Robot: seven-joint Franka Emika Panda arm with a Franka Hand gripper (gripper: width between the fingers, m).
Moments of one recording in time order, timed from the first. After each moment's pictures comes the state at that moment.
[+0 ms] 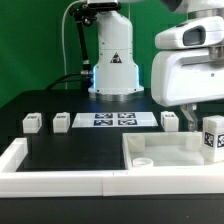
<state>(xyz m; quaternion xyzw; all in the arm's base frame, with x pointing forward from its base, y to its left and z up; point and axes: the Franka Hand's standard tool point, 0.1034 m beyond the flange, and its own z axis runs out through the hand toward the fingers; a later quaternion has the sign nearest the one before) 0.623 0.121 0.084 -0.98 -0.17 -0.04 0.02</state>
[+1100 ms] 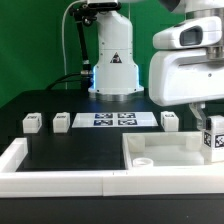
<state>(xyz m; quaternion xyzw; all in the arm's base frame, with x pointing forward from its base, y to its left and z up) 0.623 0.119 0.083 -1.00 -0.08 -0.04 0.03</state>
